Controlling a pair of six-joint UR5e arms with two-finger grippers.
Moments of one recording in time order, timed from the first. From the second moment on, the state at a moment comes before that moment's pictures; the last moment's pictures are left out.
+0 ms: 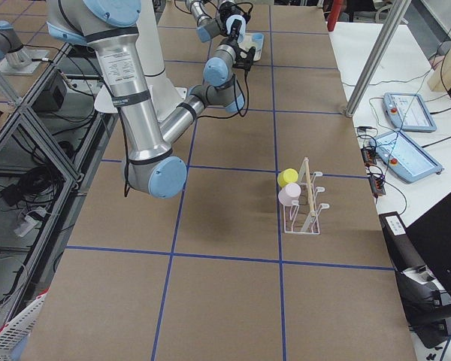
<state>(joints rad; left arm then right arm) -0.52 -2.13 -1.78 -3.11 -1.79 -2.45 0.67 -1.22 1.91 0.00 1.90 2.18</state>
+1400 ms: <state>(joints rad) -0.66 -1.98 -1.80 -3.09 -1.88 -2.41 0.74 -1.31 1.90 0.04 1.91 2.10</state>
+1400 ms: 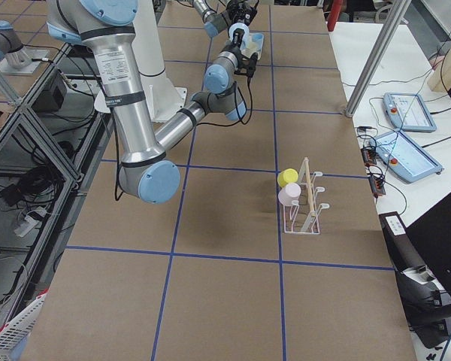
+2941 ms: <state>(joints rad) -0.92 -1.87 -1.78 -2.86 -2.24 -2.11 1.46 -1.63 1.67 -0.66 2.38 0.62</state>
